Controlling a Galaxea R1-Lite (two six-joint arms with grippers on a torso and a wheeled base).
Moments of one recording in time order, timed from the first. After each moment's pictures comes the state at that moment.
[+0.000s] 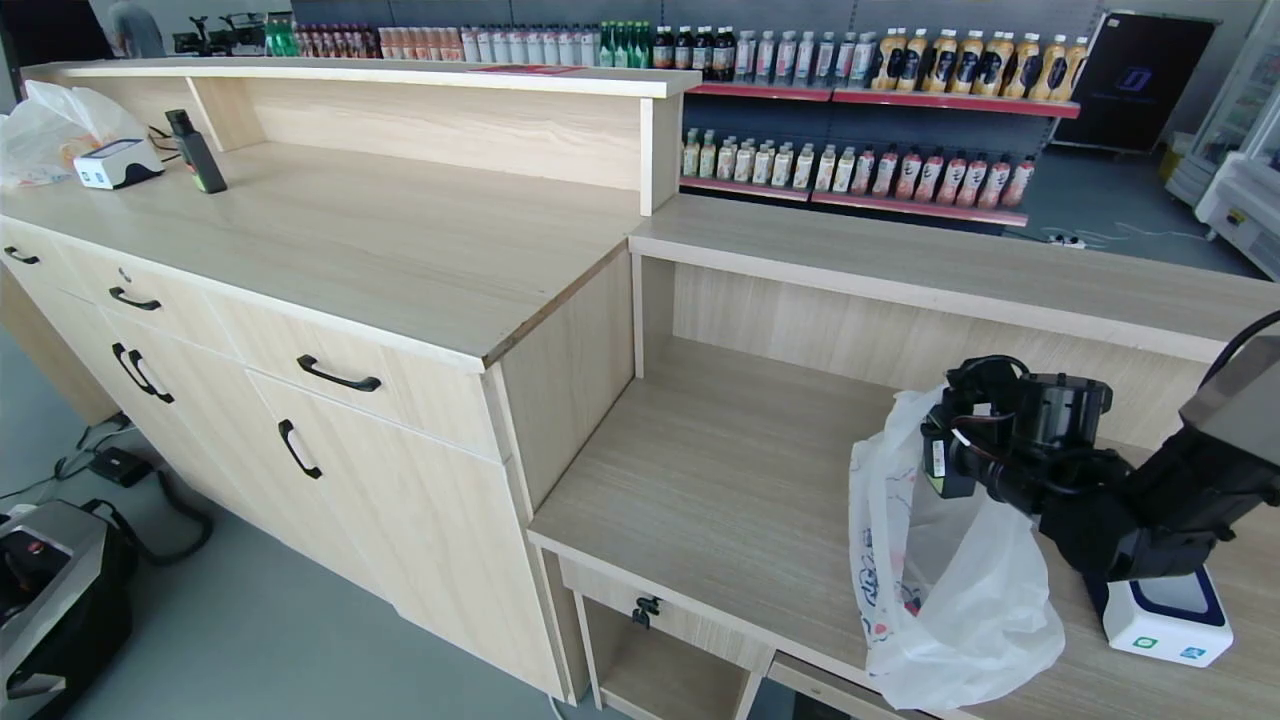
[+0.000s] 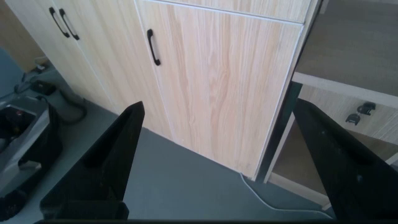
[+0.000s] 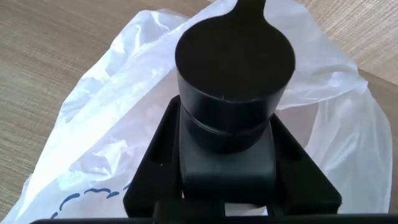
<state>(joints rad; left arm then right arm) 0.00 0.00 0.00 0.03 0.08 0.07 0.05 2.16 -0.80 -1.08 -0.15 -0.18</state>
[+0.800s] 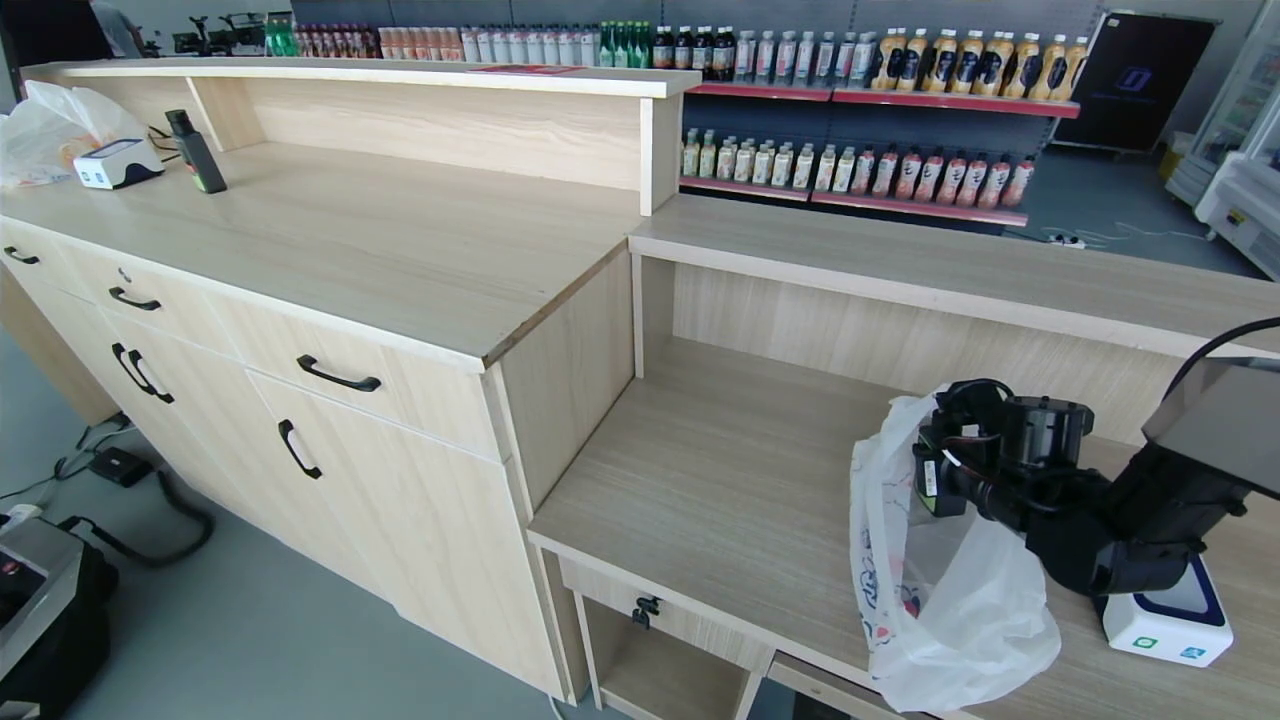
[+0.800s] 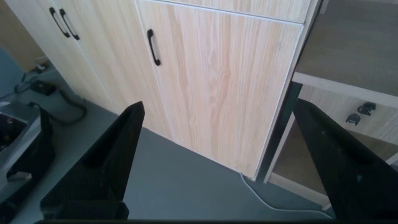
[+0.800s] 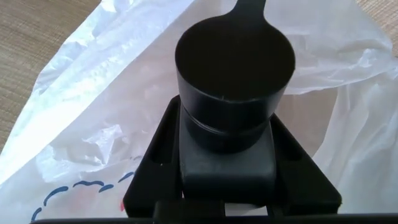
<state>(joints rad) 0.00 0.00 0.00 0.03 0.08 0.07 0.04 2.24 -0.80 -1.13 -0.12 -0.18</state>
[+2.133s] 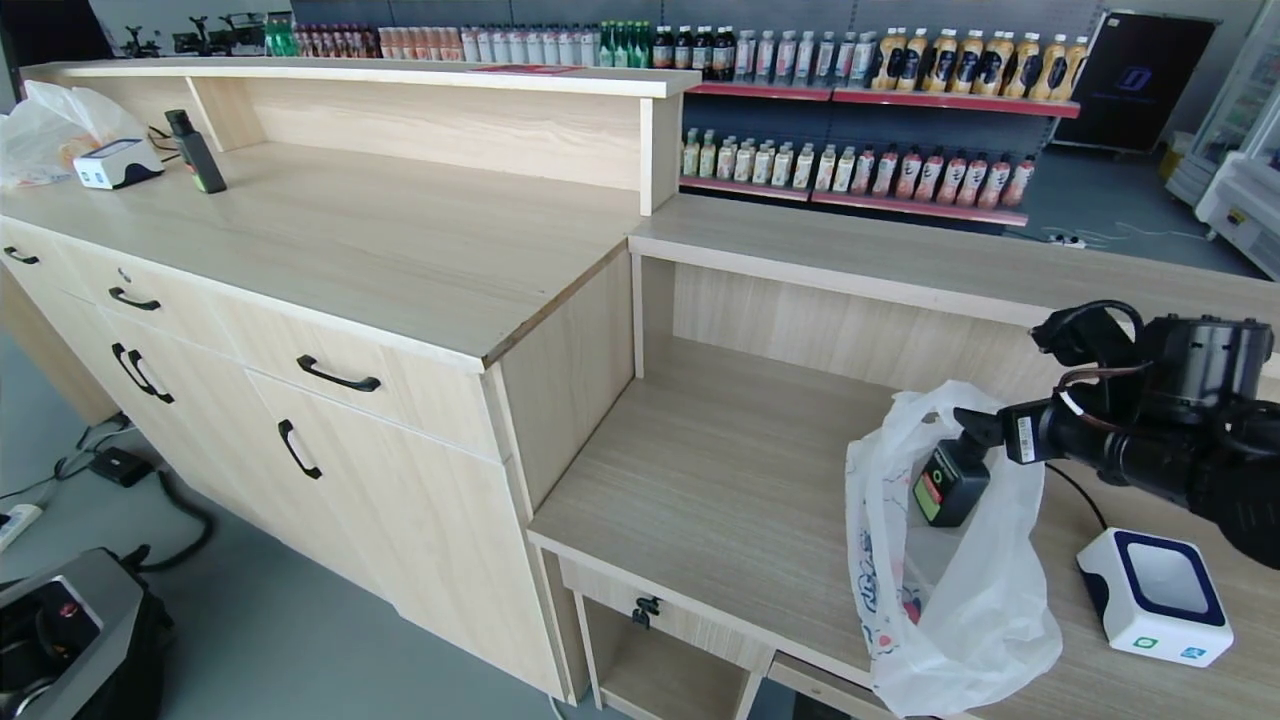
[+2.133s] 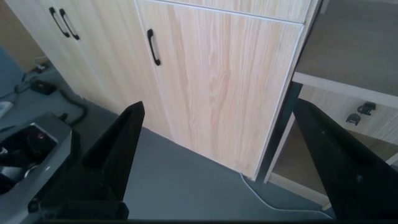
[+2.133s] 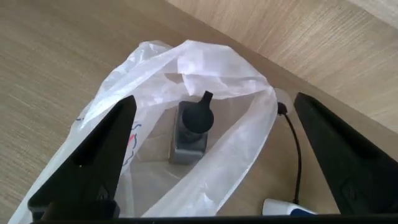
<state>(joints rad) 0.00 0.00 0.00 0.03 0.08 0.07 -0.01 1.75 -0.71 -0.74 -0.04 -0.28</state>
